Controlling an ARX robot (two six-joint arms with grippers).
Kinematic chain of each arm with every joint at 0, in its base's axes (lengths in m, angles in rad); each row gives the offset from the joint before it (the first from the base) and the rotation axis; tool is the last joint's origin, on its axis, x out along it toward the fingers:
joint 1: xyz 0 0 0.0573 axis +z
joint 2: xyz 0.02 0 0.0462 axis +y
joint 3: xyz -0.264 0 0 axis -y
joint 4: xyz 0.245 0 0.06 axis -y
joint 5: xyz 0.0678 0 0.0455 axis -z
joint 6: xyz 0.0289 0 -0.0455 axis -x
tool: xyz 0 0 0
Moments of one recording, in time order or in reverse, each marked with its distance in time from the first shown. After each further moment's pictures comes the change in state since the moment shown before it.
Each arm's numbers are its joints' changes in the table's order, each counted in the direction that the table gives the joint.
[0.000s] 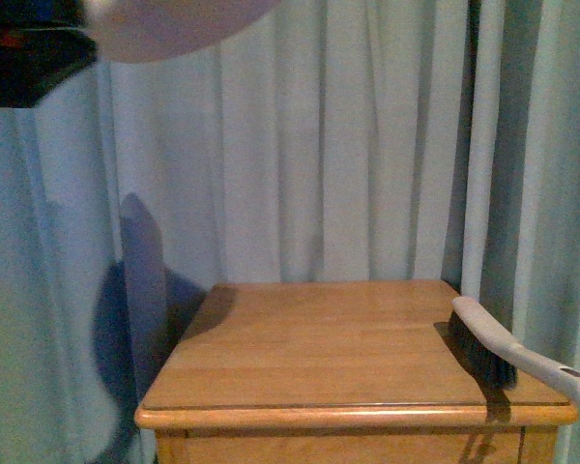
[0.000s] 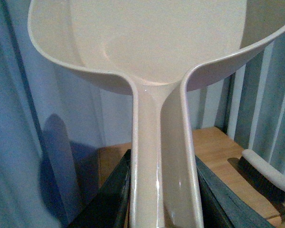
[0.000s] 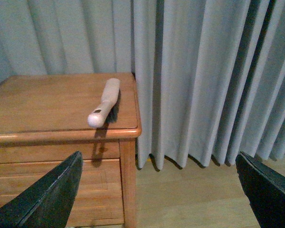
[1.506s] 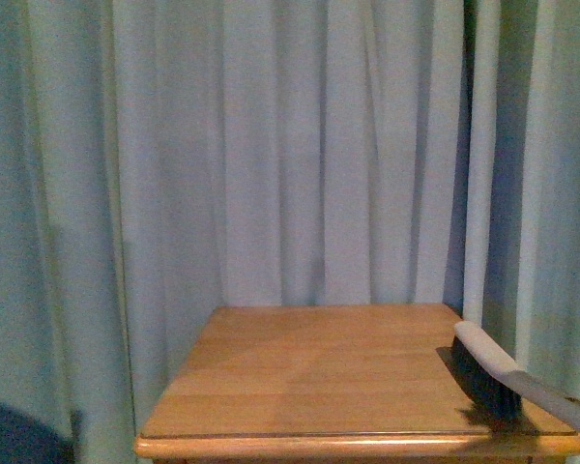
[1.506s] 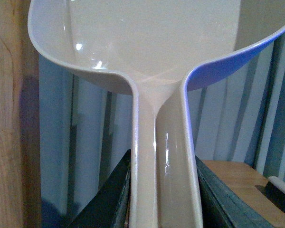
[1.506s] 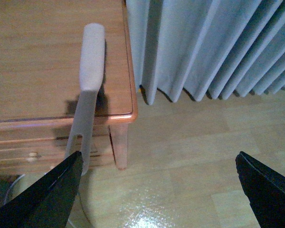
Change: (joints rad) left arm 0.376 -0.763 -0.494 -0.097 0.204 0.264; right arm 0.126 1.282 0.905 -0.166 0.164 -0.010
